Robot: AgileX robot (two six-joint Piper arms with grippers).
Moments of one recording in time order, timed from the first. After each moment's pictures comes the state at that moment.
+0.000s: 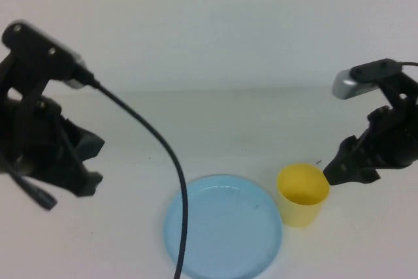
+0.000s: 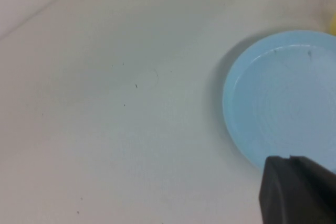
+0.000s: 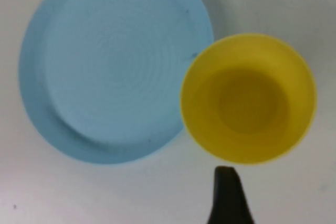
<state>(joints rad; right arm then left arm) 0.28 1.54 -1.11 0.49 0.89 -0.51 -0.28 1.11 -1.01 -0.32 0.78 0.58</state>
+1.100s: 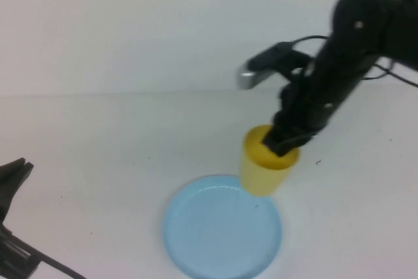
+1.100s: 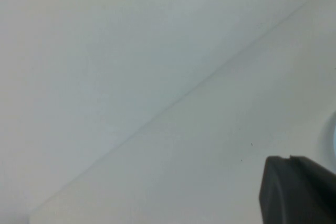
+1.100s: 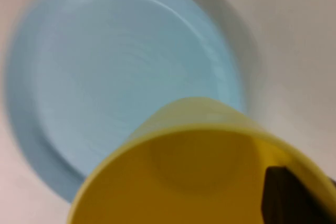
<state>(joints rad) 0.49 1.93 -1.66 0.23 1.13 -0.39 -0.28 0.59 -0.50 -0.11 0.25 0.58</state>
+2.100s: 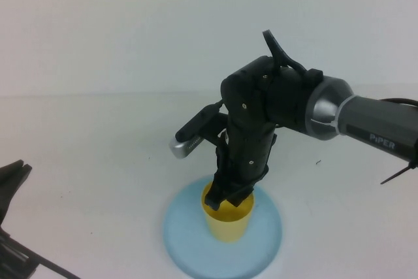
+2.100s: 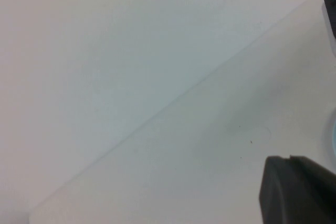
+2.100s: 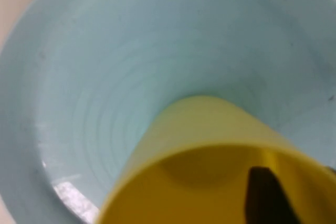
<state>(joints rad) 0.74 2.15 -1.76 0.02 1.12 -0.19 -0.28 0.58 -0.50 -0.11 0.26 0.58</state>
